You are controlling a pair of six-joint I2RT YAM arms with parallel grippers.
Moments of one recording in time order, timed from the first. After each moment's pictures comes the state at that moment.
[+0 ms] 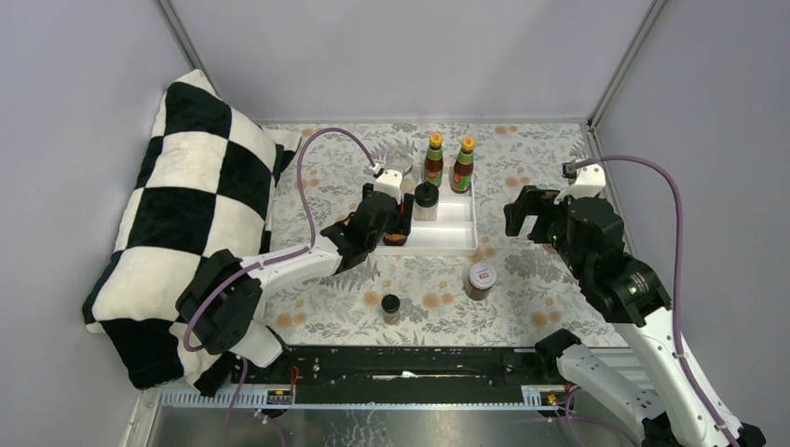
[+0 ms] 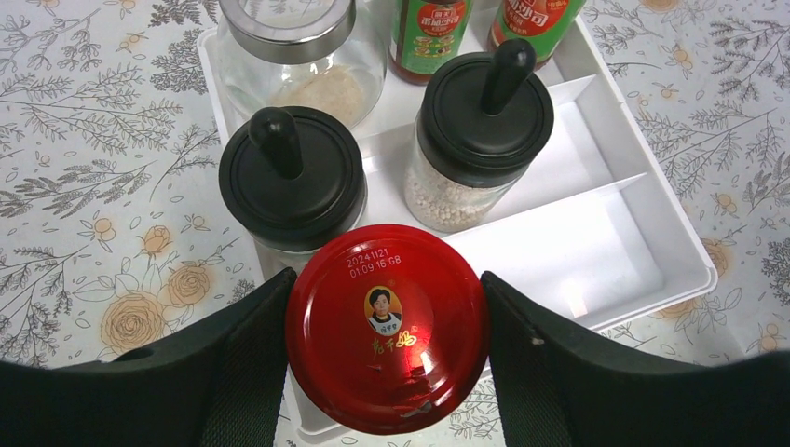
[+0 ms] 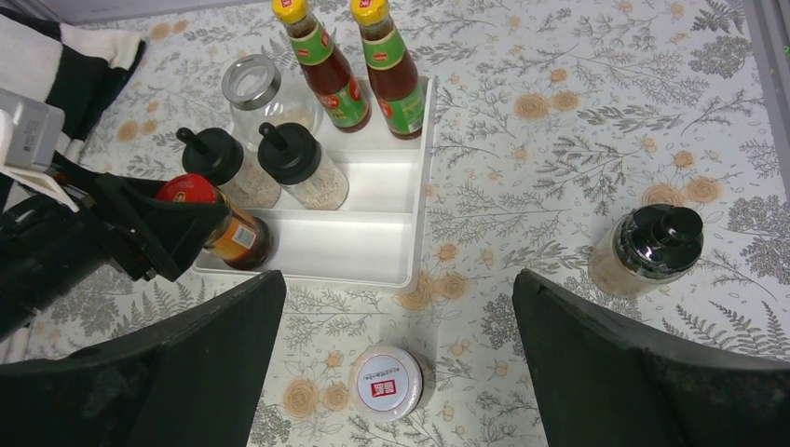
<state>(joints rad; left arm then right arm) -0.76 1.52 0.88 0.19 -0.35 -0.27 0.49 0.73 1.07 -0.71 0.29 0.34</state>
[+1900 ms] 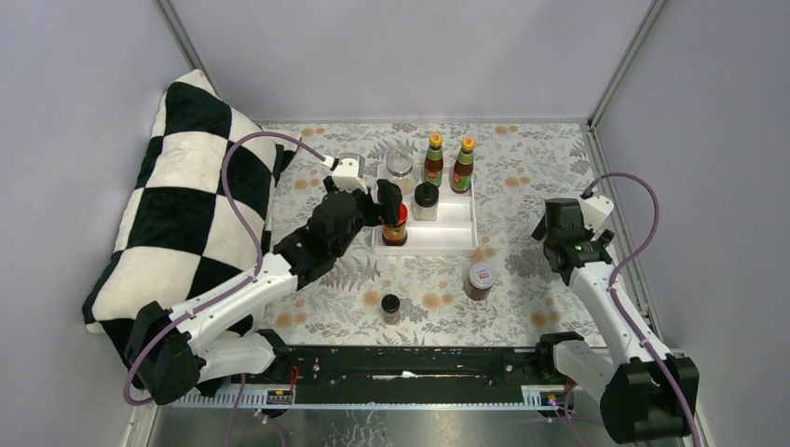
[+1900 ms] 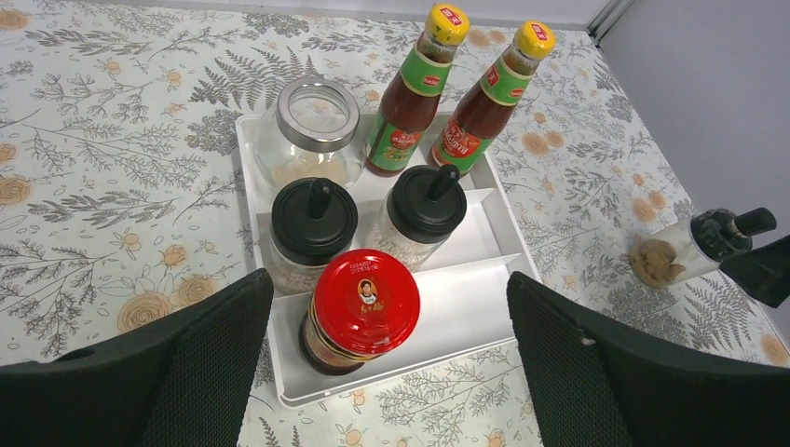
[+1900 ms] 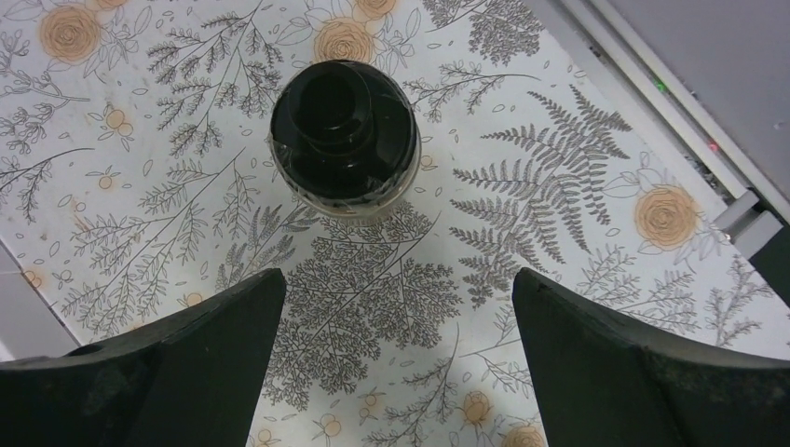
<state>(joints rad) -0.76 1.16 0.85 0.07 -0.38 -0.42 0.12 0.98 0.67 -0.53 0.63 0.56</state>
